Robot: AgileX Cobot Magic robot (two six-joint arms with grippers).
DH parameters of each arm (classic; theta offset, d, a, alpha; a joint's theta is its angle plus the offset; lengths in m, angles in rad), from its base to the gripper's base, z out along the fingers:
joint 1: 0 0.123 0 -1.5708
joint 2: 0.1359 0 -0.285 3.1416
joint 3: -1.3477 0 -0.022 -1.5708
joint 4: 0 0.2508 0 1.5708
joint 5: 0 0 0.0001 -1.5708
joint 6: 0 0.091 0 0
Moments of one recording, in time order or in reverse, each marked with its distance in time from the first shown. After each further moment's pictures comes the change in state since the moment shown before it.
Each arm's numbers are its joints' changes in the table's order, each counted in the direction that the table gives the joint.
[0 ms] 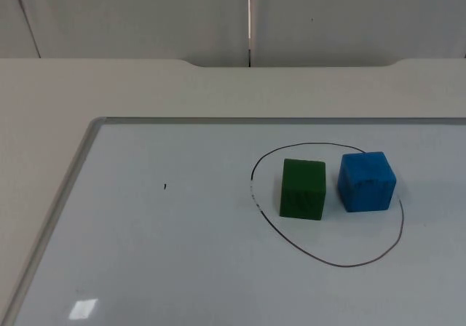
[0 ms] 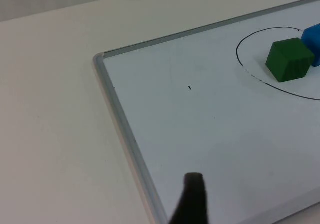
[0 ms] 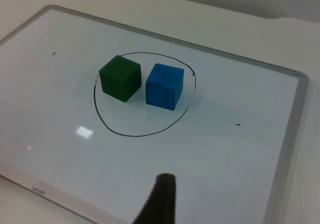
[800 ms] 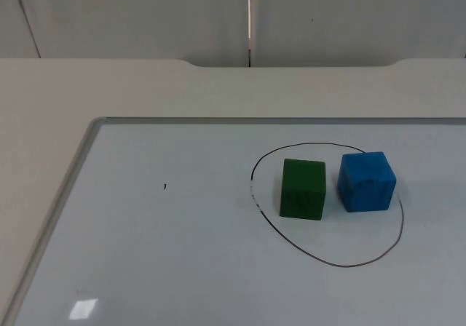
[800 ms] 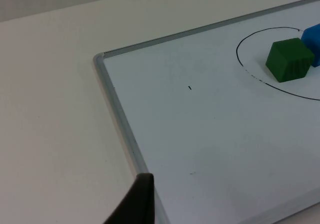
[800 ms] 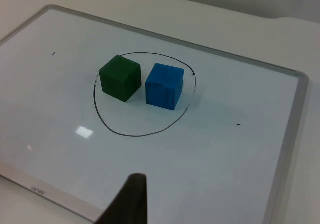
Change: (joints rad) right arm 0.000 0.000 0.000 0.000 0.000 0.000; left arm 0.000 0.000 0.000 0.000 0.000 0.000
